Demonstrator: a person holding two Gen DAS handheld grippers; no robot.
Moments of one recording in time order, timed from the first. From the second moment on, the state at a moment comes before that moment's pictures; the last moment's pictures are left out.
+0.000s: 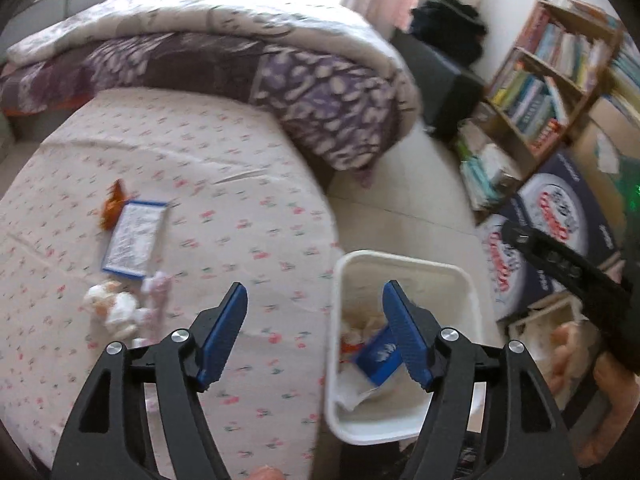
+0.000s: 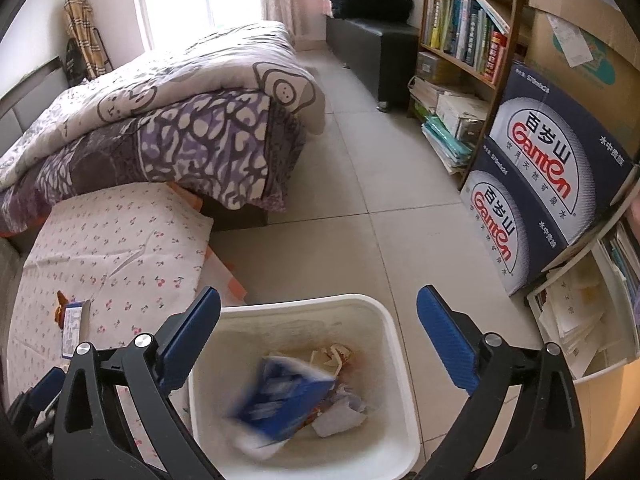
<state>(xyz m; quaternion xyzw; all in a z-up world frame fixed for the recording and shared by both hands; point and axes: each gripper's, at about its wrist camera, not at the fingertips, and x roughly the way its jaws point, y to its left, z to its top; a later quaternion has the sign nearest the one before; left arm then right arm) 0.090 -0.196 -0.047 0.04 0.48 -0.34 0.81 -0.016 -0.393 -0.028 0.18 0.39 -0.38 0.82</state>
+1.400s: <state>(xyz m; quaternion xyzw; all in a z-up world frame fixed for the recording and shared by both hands) 0.134 -0.059 -0.135 0.09 0.58 -0.22 0.78 0.095 -0.276 -0.068 0.12 0.47 -0.28 0.83</state>
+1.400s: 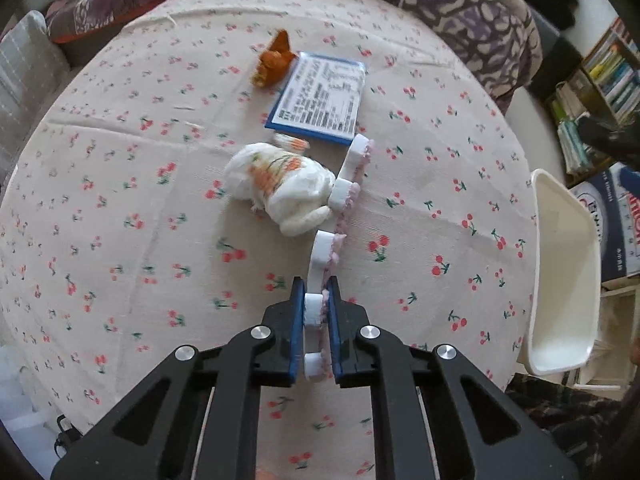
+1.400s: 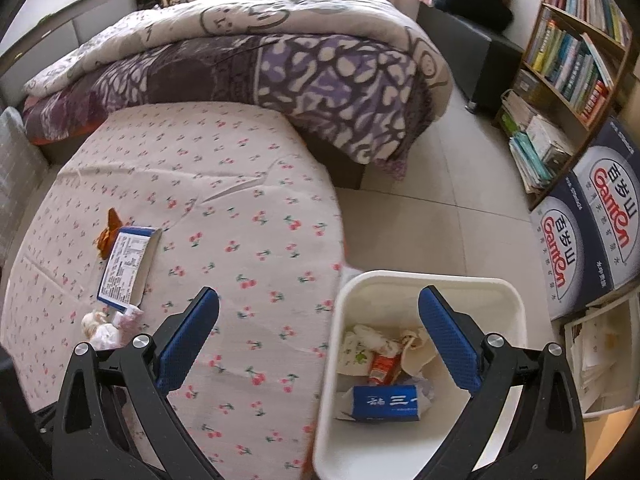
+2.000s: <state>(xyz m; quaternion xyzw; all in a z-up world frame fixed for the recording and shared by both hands) 0.176 0.049 -0.069 -0.03 0.52 -0.16 0.84 0.151 -0.188 -0.097 0.10 0.50 -0.19 0.84</state>
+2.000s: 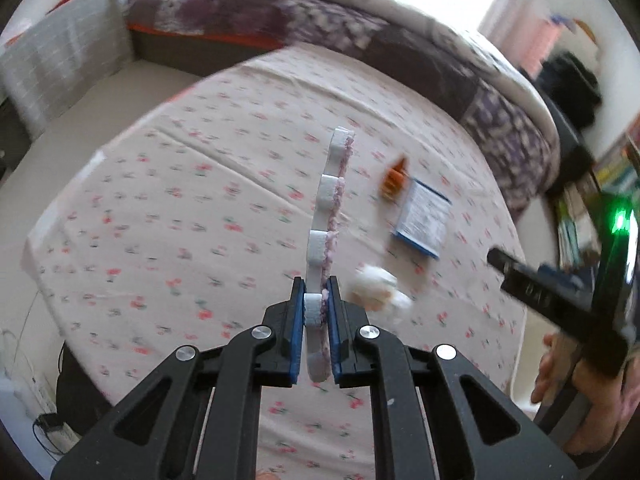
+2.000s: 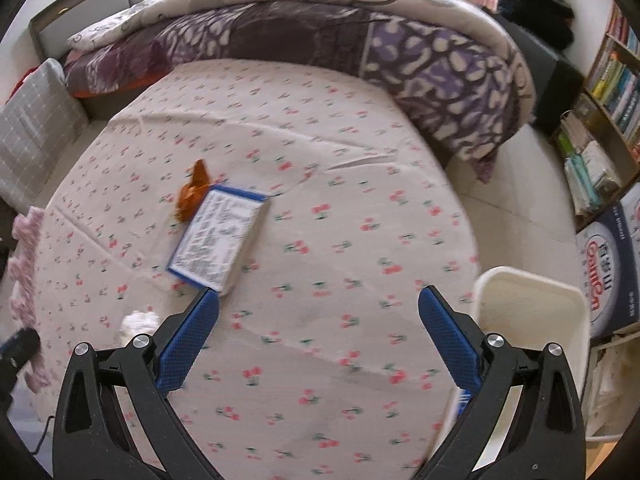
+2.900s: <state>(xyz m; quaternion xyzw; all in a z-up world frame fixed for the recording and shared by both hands) 0.200 0.107 -0.072 -0.03 0.49 -0.06 0.87 0.169 -0.076 -0.097 0.05 0.47 -0.07 0.88</state>
